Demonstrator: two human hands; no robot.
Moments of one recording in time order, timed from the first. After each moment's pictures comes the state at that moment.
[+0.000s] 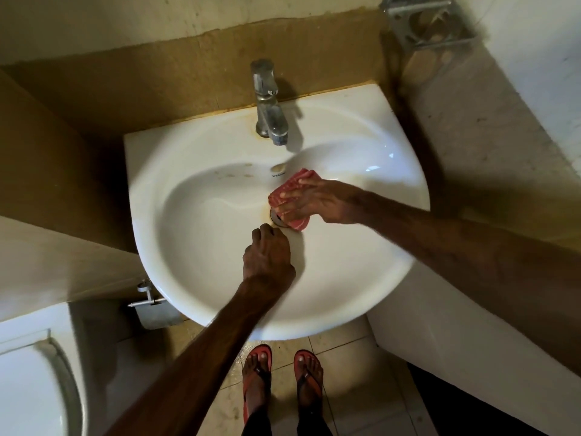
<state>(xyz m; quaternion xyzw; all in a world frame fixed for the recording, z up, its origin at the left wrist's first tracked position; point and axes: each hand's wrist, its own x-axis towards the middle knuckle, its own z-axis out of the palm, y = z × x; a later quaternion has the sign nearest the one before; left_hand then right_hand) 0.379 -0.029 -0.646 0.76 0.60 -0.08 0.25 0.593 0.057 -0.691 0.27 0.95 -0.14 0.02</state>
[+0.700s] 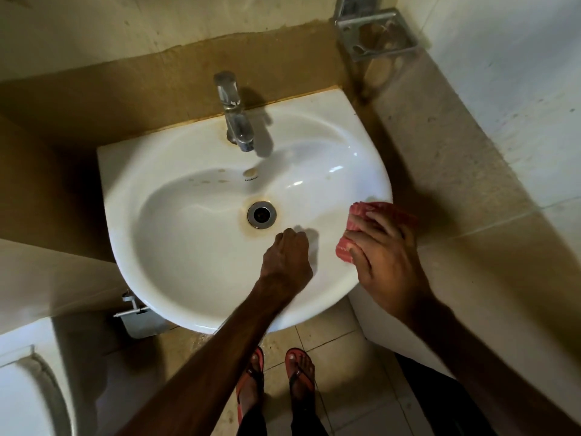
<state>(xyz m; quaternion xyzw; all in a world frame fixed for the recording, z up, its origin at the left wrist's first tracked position) 0.426 -0.057 -0.647 0.82 0.48 0.03 0.29 0.605 -0.141 -0.603 0.73 0.67 -0.03 -0.11</state>
